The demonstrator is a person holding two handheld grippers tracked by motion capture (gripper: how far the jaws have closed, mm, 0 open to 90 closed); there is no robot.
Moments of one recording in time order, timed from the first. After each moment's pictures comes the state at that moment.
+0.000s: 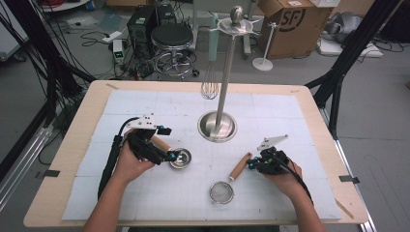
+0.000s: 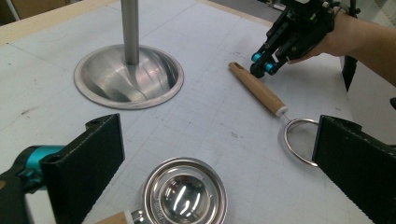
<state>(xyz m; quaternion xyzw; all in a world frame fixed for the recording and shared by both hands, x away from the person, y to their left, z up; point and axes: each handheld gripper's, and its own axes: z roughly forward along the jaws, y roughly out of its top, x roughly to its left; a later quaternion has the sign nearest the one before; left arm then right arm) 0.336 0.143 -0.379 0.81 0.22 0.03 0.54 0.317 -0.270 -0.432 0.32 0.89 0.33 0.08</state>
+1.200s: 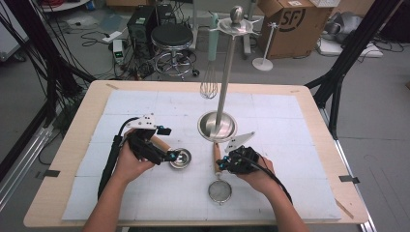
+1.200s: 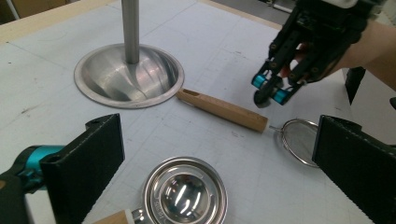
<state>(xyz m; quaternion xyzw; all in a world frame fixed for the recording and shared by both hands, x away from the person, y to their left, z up) 0.336 0.143 -0.379 0.82 0.22 0.03 0.54 0.309 -0.180 -0.409 0.21 0.91 0.35 0.06</state>
